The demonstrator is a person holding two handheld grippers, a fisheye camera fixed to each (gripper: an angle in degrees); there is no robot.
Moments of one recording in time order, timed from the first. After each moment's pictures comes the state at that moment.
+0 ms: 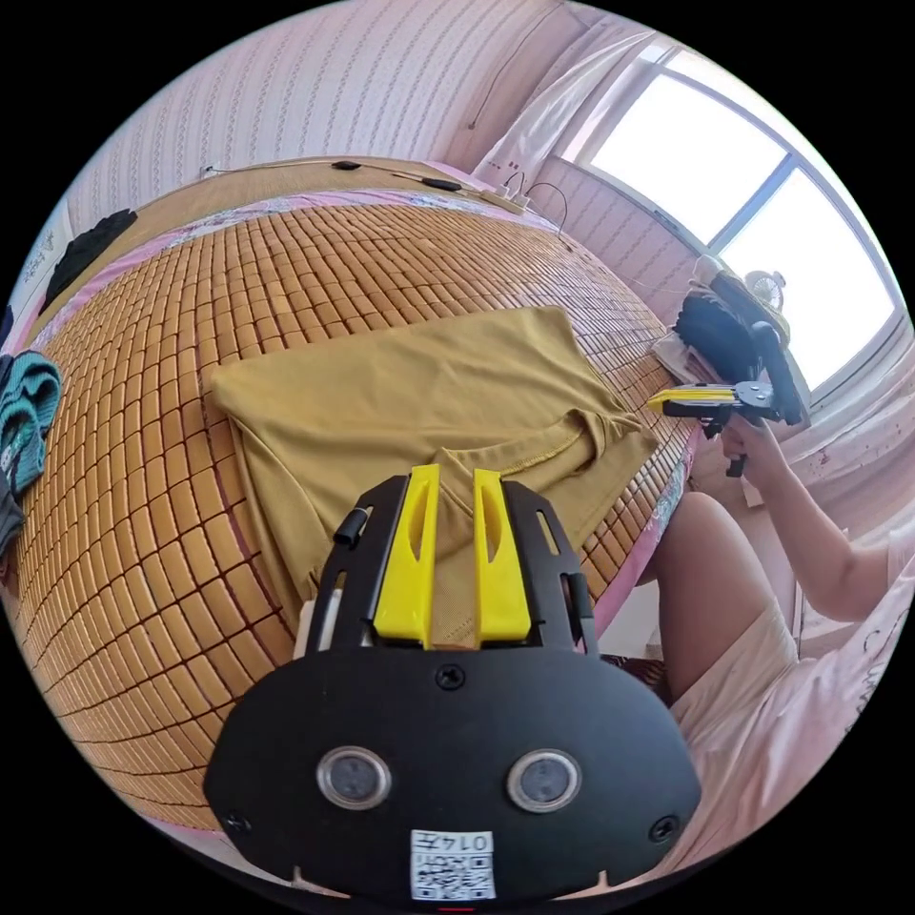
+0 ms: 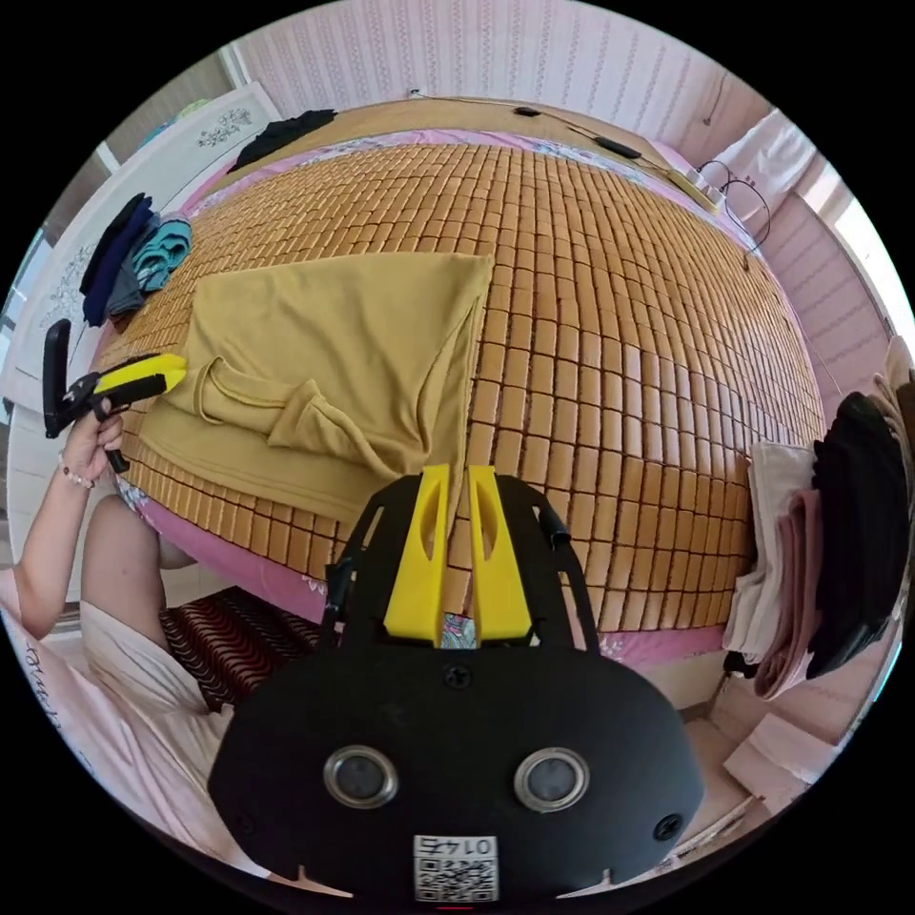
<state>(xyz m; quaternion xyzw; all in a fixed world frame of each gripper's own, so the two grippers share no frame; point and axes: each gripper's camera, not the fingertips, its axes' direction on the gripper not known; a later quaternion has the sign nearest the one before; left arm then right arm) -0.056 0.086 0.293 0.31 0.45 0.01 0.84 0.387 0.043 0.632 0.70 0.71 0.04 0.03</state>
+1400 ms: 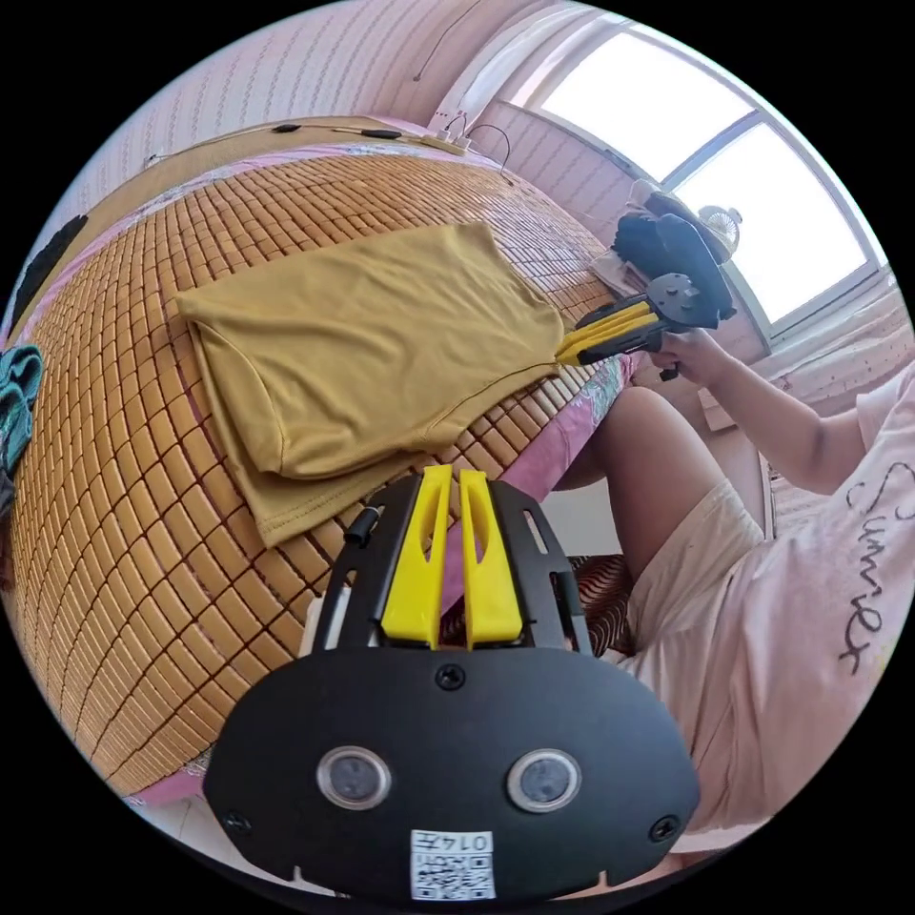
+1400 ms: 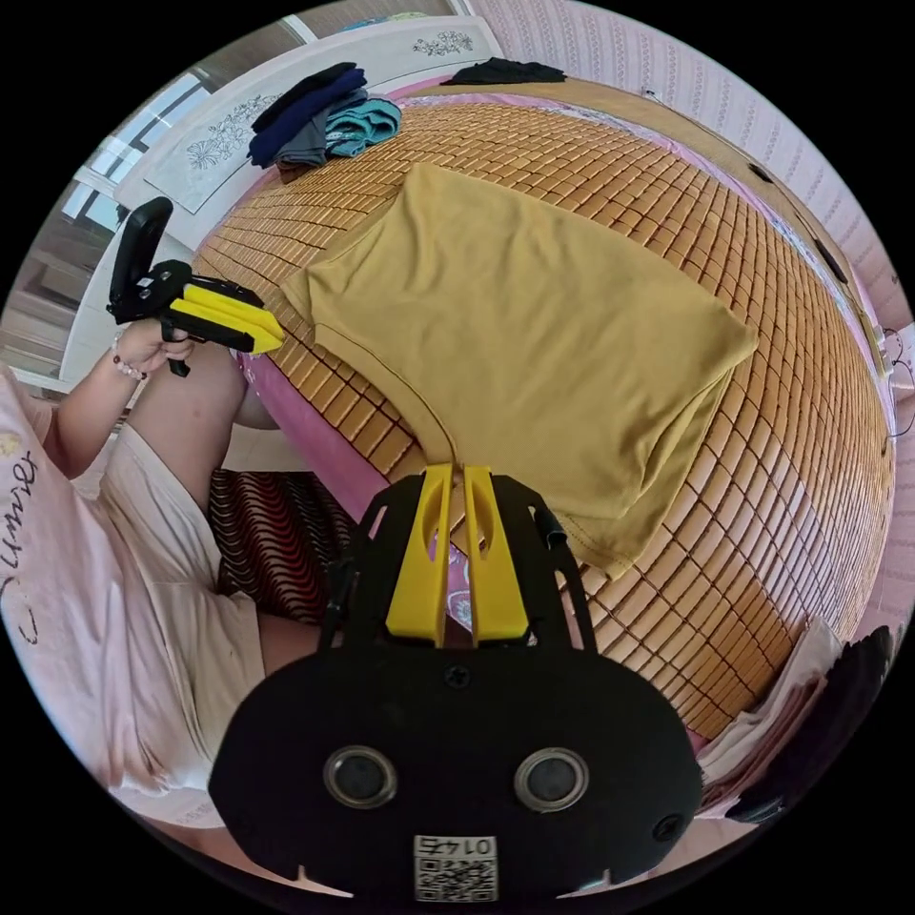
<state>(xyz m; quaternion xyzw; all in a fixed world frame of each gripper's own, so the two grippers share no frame) -0.012 0.235 0.305 0.29 0.46 0.10 0.83 0.233 -0.137 0.720 0.50 0.85 0.07 0.15</state>
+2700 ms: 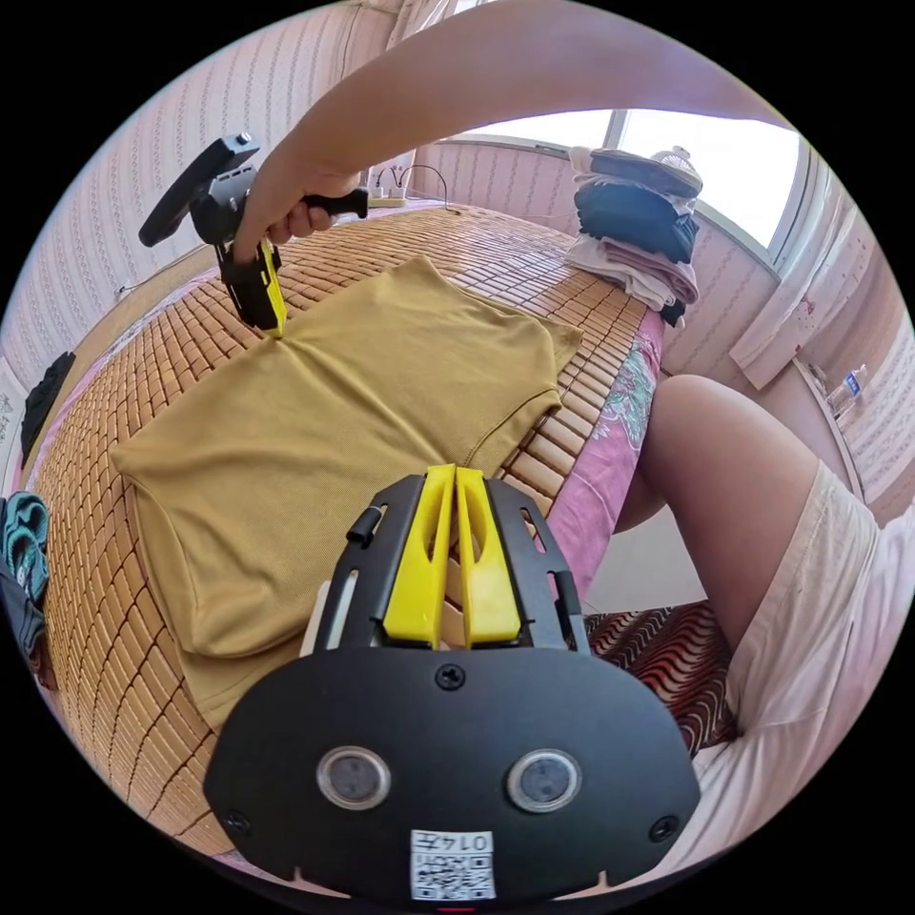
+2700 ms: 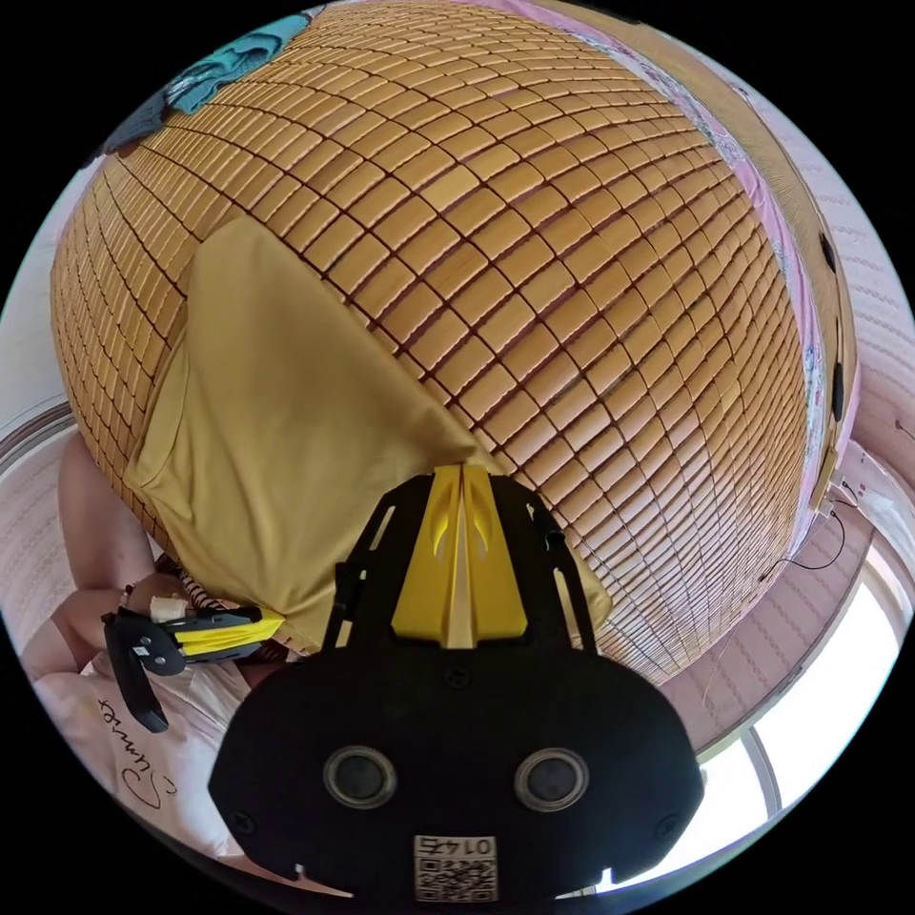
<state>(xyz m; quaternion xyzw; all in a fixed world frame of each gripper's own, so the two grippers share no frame) 0.147 0.265 0.296 0.41 0.35 0.14 0.83 -0.090 -0.317 0.583 0.43 0.83 0.32 0.16</state>
